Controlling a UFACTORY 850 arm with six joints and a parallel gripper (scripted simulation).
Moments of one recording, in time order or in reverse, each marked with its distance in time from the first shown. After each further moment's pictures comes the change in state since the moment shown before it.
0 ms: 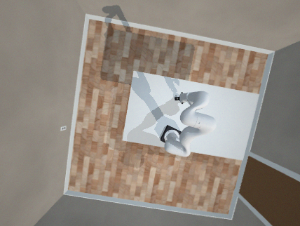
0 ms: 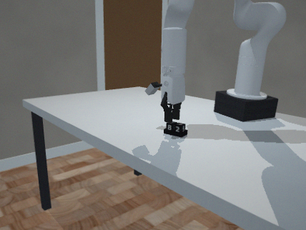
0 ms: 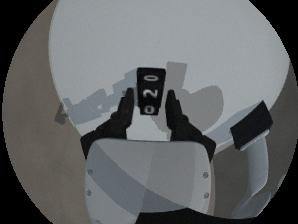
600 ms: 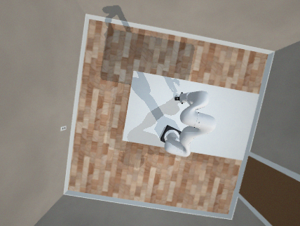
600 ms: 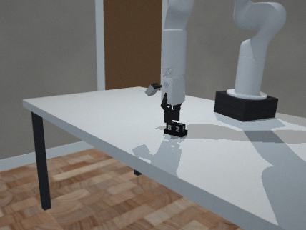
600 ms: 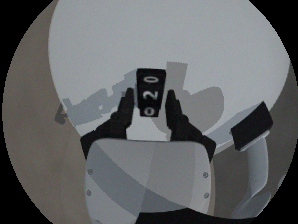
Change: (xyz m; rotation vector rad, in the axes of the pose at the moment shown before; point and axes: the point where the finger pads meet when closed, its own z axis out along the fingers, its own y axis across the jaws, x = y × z) arm 0.000 0.000 0.004 -0.001 0.000 0.000
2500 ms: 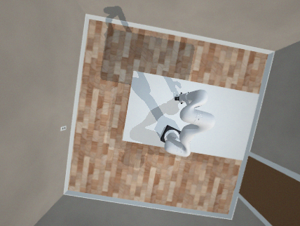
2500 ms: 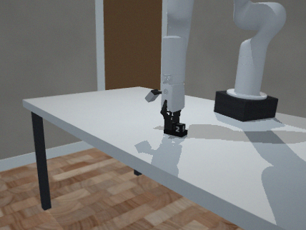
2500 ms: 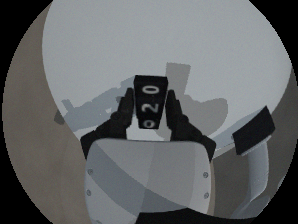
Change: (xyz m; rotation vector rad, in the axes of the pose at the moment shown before) arm 0.000 0.000 0.024 0.001 0.000 0.000
